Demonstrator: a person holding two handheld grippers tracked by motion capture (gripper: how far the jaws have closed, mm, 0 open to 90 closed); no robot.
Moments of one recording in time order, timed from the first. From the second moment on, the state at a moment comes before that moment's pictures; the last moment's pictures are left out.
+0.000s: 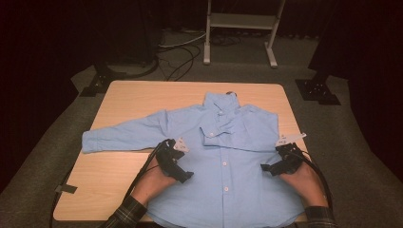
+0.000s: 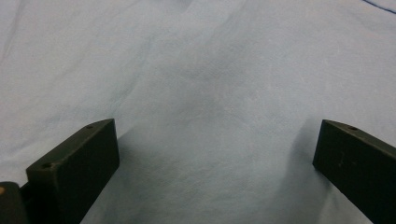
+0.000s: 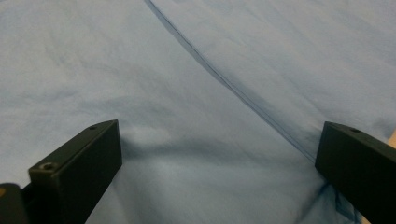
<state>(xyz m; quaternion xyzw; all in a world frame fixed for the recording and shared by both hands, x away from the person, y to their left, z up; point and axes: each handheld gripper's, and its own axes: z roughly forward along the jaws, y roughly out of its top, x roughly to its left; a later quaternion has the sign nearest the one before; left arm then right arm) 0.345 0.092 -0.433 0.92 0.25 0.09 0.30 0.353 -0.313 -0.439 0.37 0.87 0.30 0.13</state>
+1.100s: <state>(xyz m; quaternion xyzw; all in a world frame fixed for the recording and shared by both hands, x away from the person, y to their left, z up) 0.342 0.099 -0.423 0.91 0.23 0.09 0.34 0.299 -0.327 -0.429 0.40 0.85 0.32 0.15</state>
